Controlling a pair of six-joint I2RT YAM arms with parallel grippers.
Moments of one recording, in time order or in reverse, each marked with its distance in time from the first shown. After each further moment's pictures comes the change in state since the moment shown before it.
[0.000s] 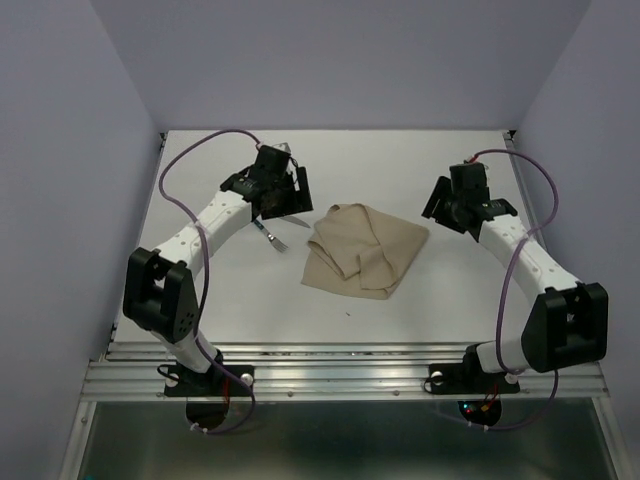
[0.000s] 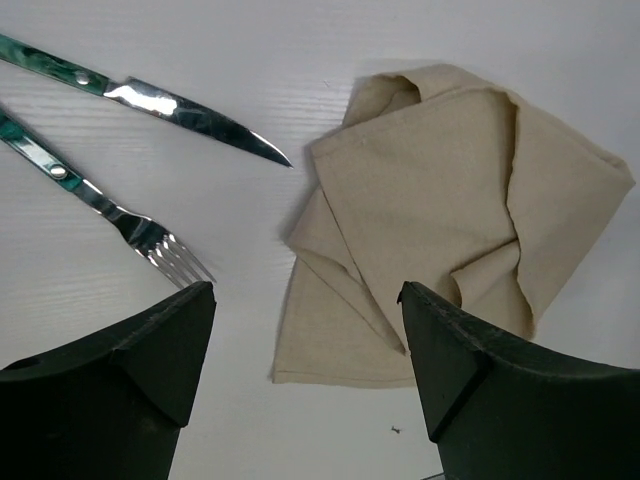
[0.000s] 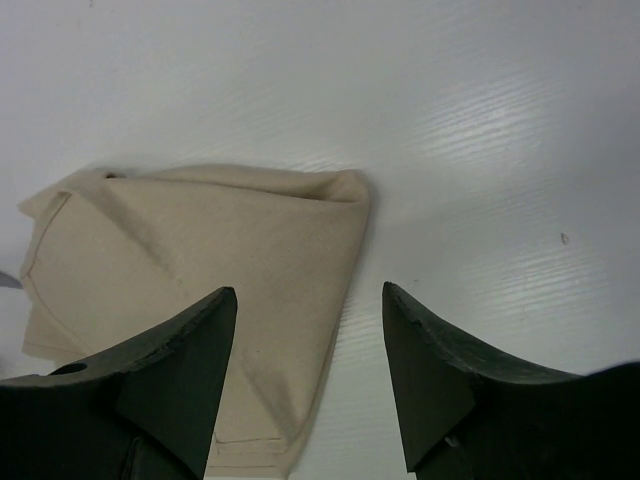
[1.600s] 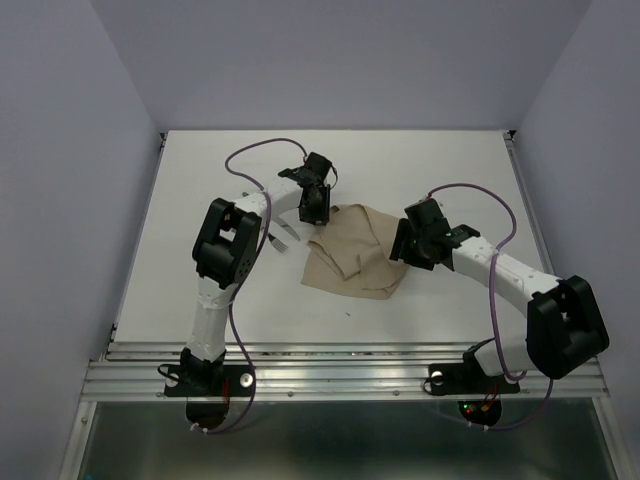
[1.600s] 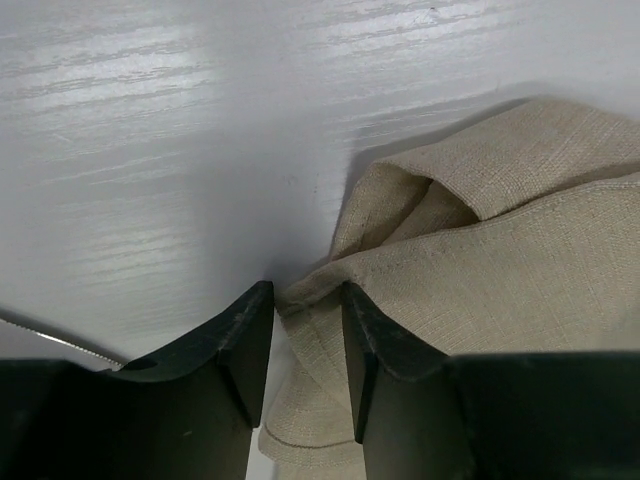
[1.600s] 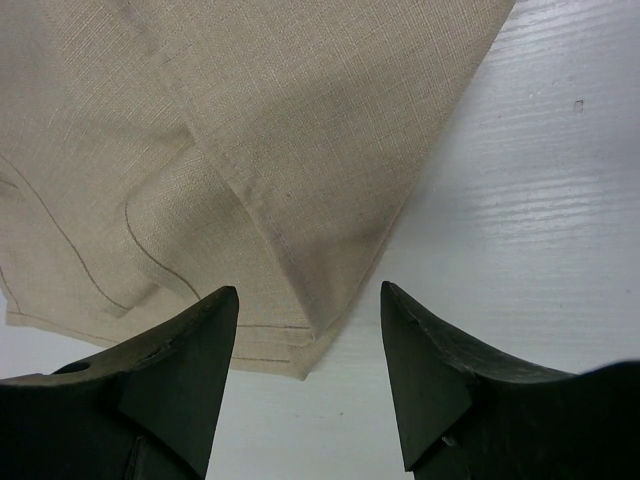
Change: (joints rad) left arm -0.086 0.562 0.317 0.012 -0.005 0.110; right arm 0.287 -0.027 -0.213 0.006 -0.034 0.137
